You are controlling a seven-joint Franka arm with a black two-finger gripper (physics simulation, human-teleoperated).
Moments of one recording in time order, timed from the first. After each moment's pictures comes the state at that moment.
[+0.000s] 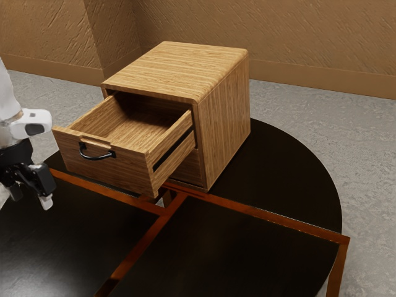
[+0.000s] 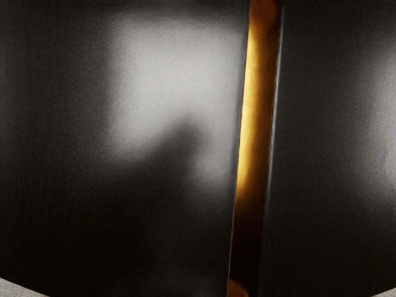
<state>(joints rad) 0.04 -0.83 0.08 -2.49 -0.03 1.57 -0.01</state>
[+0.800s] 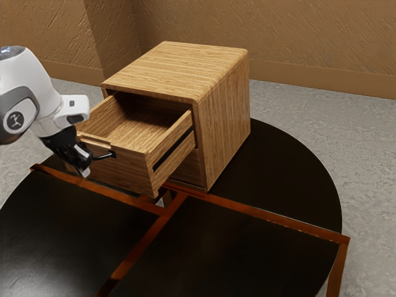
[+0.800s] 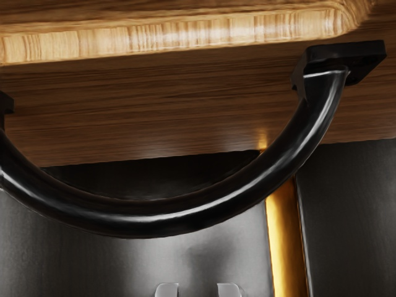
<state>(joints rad) 0.08 -0.56 -0.01 -2.49 -0.02 2.13 0.14</state>
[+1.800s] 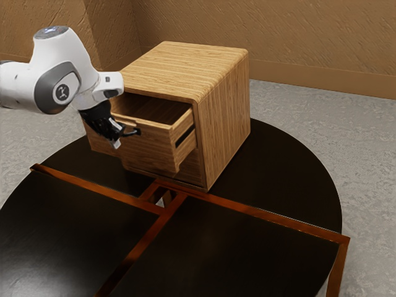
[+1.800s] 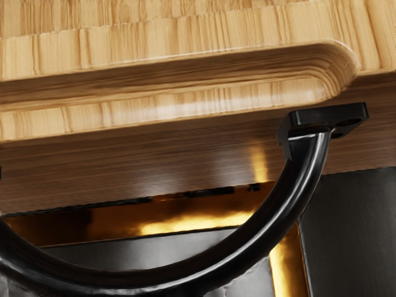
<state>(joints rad) 0.06 -0.21 -0.01 -2.19 -0.02 2.21 0.17</state>
